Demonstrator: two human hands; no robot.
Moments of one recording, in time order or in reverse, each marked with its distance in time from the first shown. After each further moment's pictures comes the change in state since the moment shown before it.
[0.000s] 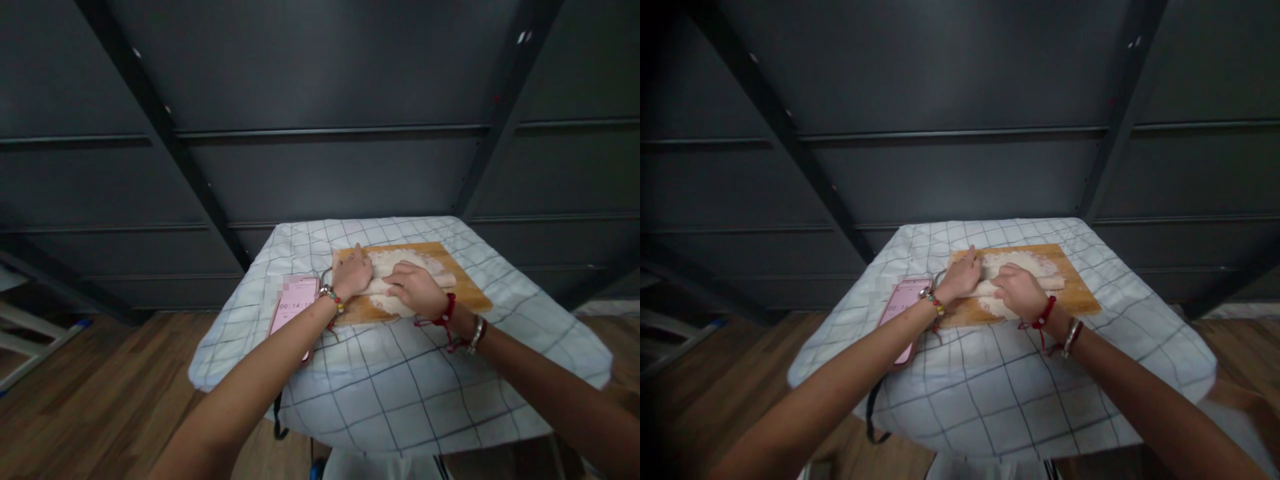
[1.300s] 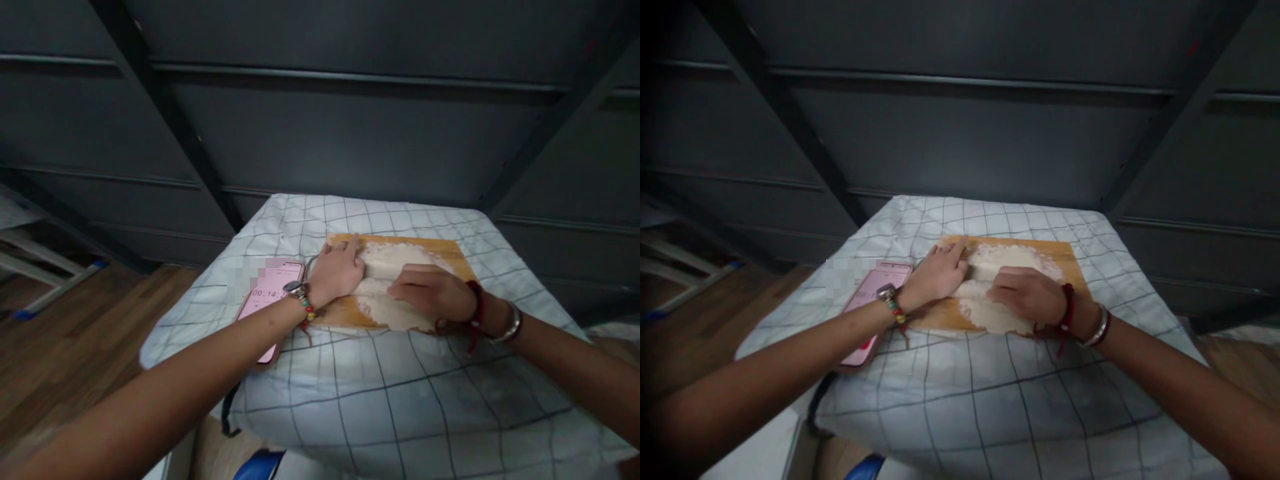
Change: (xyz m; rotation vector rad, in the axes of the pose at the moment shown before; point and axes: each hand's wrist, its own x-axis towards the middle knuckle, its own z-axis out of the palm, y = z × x) left_hand -0.006 0.000 -0.003 0.070 0.066 -0.073; right_hand 0.006 0.047 -0.027 0.109 -0.088 -0.549
